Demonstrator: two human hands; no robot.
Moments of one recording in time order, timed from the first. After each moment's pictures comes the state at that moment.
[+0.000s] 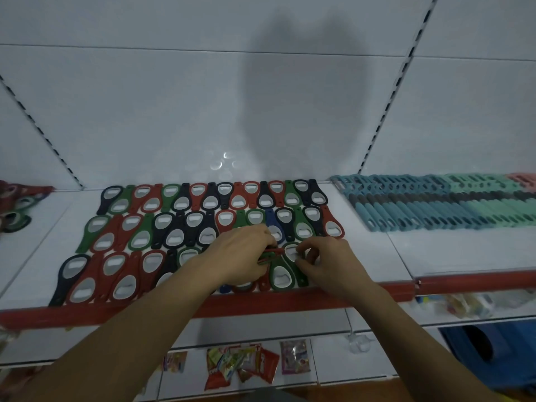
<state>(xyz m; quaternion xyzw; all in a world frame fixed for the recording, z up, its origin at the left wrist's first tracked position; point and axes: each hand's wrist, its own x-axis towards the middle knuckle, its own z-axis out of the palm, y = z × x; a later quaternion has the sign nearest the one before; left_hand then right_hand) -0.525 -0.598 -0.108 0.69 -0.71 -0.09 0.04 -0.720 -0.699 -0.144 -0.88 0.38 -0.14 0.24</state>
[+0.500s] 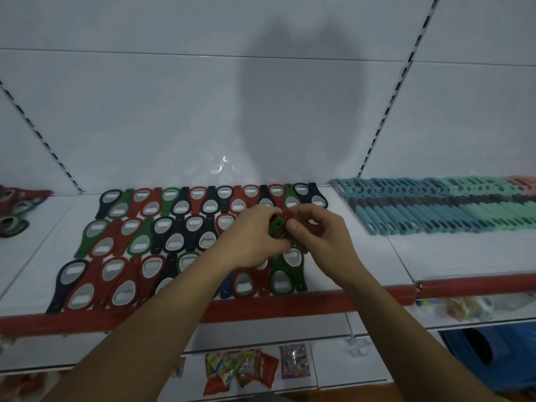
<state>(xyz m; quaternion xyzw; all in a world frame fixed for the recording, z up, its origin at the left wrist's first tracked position) -0.527 -0.616 -0.088 0.68 -0.60 -0.27 0.33 -0.692 -0.698 -0.110 -0.73 0.23 -0.36 0.53</state>
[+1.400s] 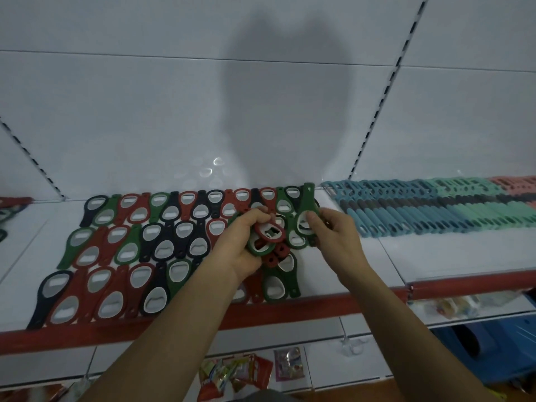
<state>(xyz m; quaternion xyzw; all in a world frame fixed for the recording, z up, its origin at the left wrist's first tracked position) -0.547 -0.630 -0.091 0.42 0.00 -0.61 0.68 -0.702 -0.717 -0.110 -0.69 0.42 -0.35 0.47</state>
